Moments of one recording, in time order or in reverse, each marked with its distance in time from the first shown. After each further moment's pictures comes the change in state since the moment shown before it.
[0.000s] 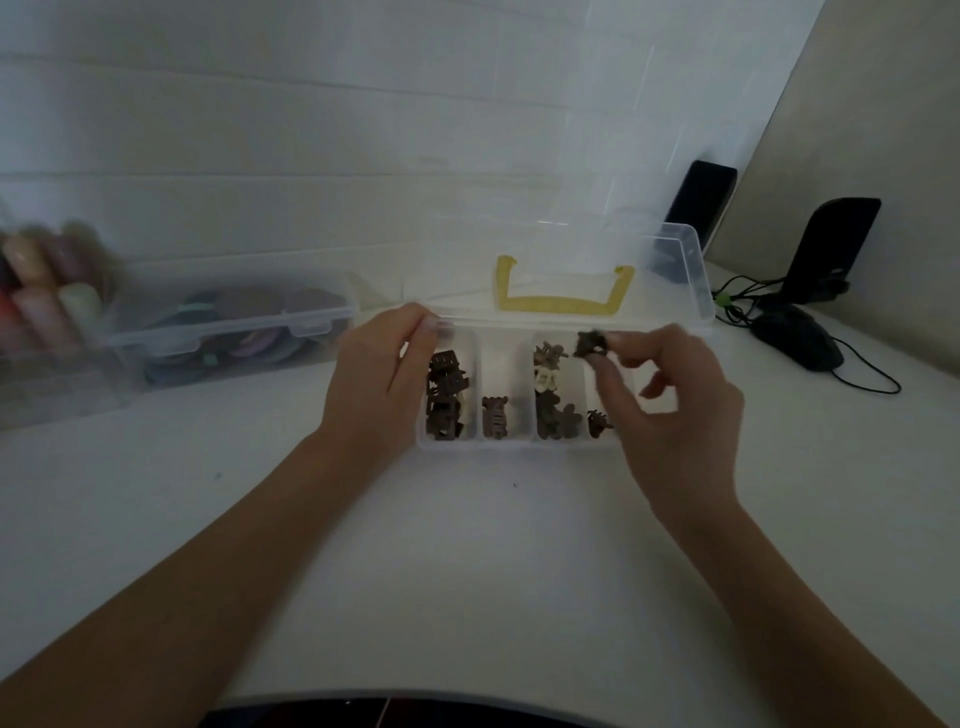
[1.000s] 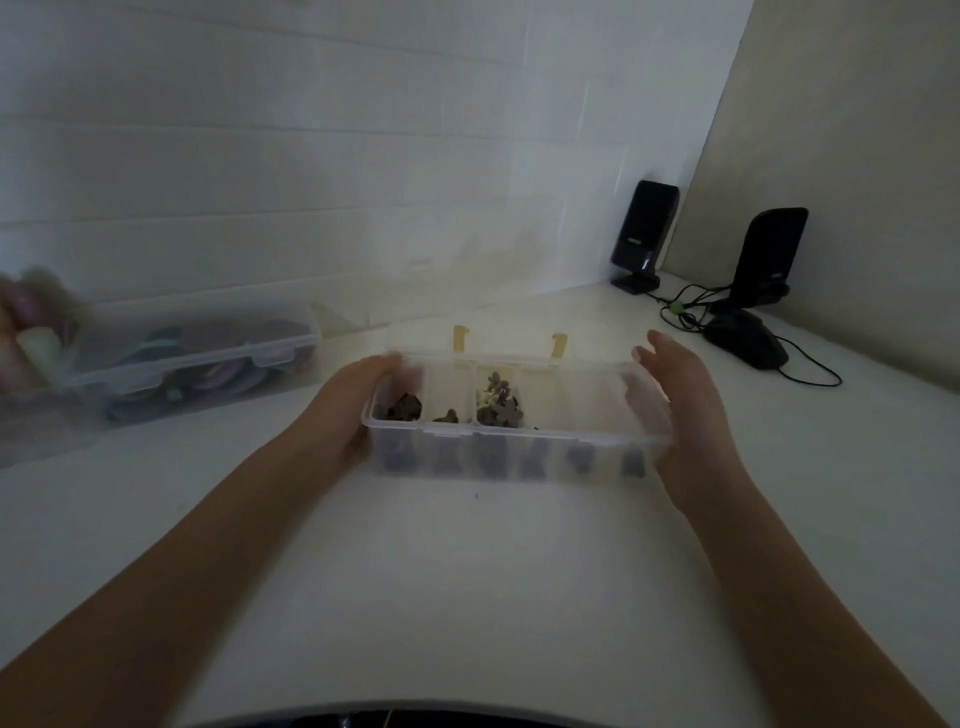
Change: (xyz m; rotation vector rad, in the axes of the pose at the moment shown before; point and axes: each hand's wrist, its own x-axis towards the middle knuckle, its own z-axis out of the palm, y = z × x) left_hand 0.006 0.006 0.008 -0.813 -0.227 -0.956; right_hand 0.016 0.042 -0.029 0.657 0.074 0.990
